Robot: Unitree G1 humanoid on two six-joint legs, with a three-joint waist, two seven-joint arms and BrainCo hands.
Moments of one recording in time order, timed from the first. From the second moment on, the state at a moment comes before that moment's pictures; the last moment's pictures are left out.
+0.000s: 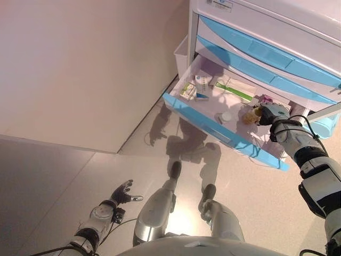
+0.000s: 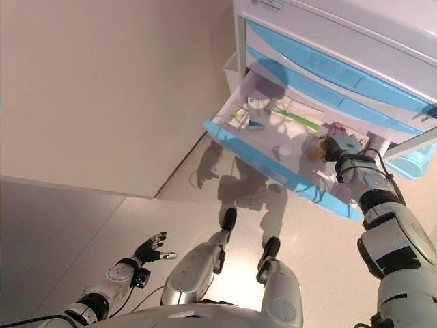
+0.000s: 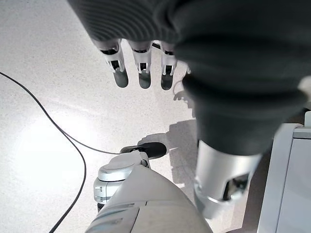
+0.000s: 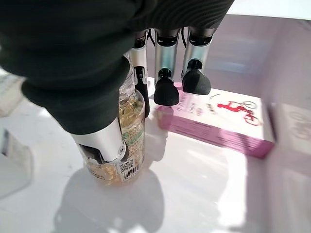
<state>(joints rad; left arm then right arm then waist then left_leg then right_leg) -0.10 0.37 -0.43 1.04 -0.28 -0.22 -0.08 -0.80 -0.74 0.57 1.07 -0.57 -0.16 -0.18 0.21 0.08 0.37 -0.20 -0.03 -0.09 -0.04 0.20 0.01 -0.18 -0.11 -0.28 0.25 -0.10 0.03</state>
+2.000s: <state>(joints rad) 0.05 0.41 -0.27 1.17 -0.18 -0.11 -0.10 -1.22 -1.13 0.62 1.02 0.04 0.06 0.41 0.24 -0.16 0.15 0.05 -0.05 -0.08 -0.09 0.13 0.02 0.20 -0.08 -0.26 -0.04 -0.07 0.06</state>
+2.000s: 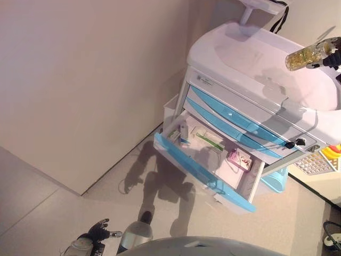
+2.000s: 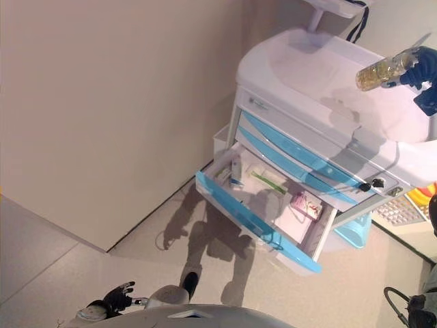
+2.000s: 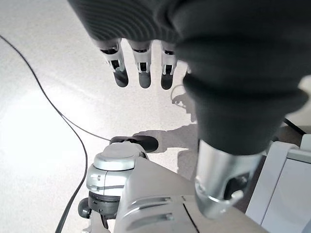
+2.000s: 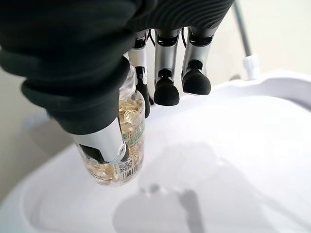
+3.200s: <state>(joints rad) 0.05 0.45 -0.25 1.15 -0.18 -0.11 -0.10 -1.26 -1.13 0.70 1.18 -0.22 0.15 0.36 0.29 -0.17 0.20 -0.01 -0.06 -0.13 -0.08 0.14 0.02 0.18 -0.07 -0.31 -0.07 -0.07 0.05</state>
